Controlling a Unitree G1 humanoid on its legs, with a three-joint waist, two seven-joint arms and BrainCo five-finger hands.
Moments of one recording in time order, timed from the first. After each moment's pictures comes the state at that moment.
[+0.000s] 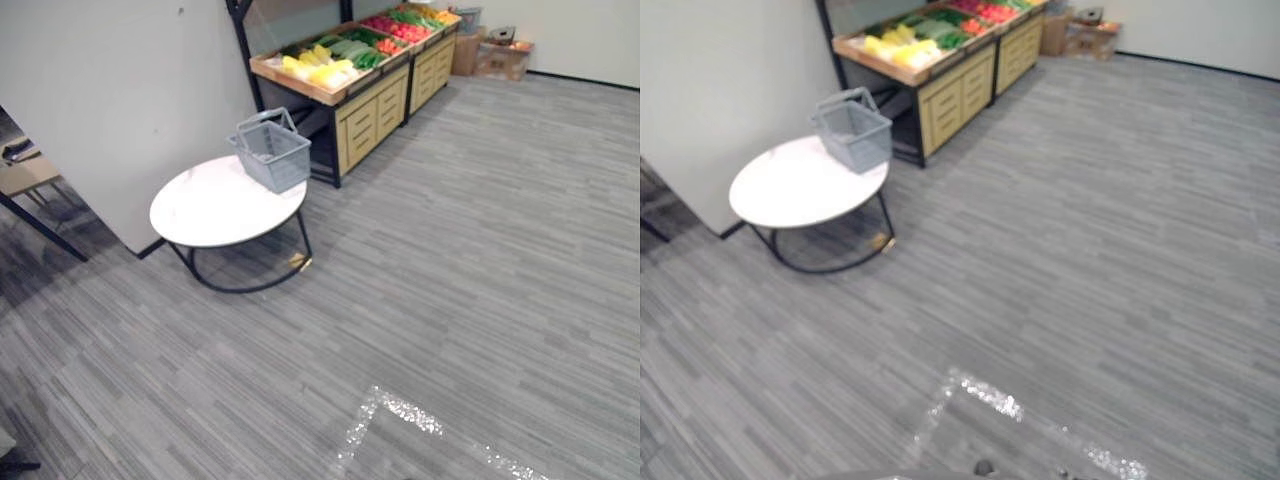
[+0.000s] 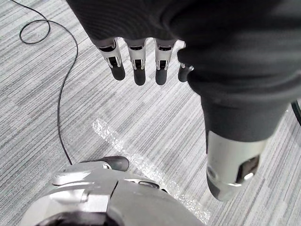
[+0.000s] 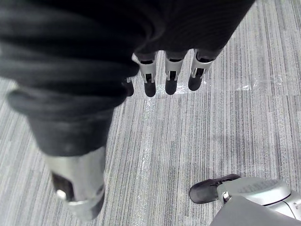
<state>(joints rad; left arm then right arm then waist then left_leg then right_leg) 0.16 0.08 0.25 1.18 0.06 -0.02 0.19 0.08 -0.10 -0.55 1.18 -0.07 0.02 -0.17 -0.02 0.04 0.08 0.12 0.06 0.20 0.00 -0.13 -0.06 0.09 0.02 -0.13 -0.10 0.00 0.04</state>
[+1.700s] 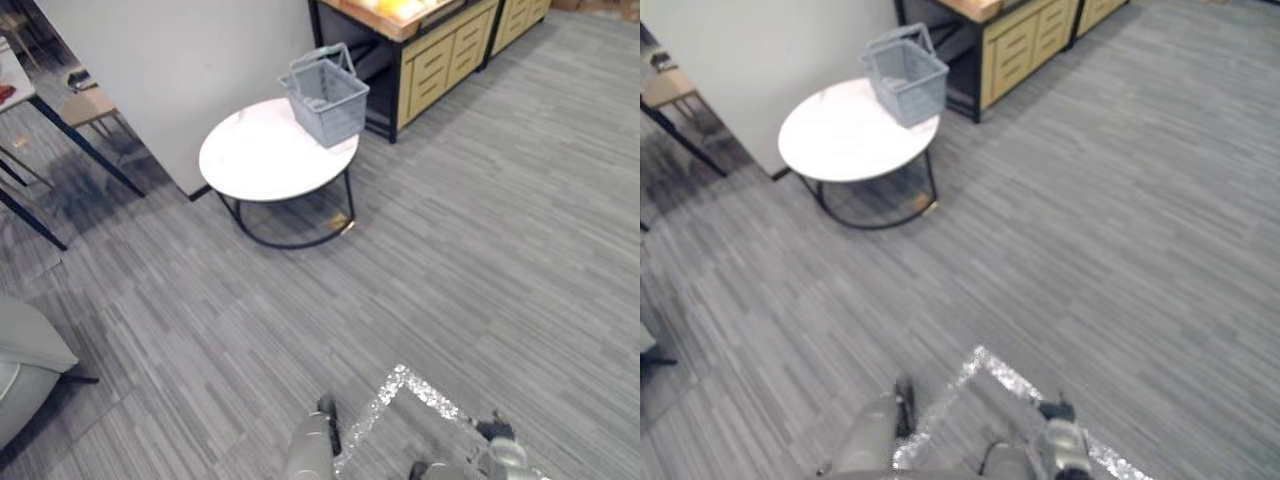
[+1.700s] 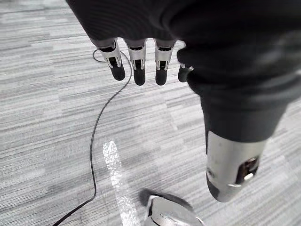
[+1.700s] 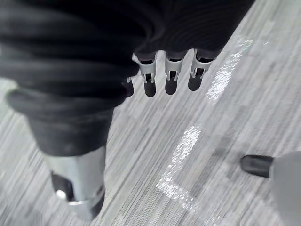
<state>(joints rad) 0.16 0.01 0.38 1.12 -0.11 -0.01 0.30 -0.08 -0.06 -0.20 1.01 -0.04 -0.01 -0.25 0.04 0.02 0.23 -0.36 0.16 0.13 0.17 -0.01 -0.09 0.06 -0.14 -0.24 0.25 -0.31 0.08</state>
